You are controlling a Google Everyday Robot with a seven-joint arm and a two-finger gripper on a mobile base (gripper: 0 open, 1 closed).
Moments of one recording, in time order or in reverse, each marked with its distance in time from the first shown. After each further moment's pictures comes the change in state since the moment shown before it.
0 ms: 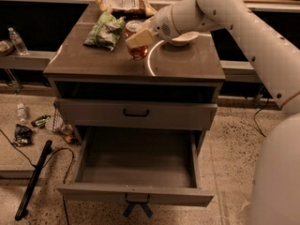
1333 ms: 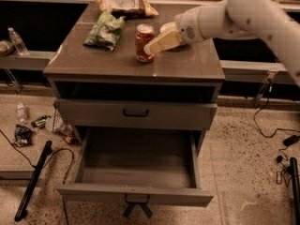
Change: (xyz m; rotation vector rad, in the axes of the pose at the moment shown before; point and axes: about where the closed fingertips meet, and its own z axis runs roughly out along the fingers) arm 0.017 -0.009 -0.064 0.169 -0.030 0.046
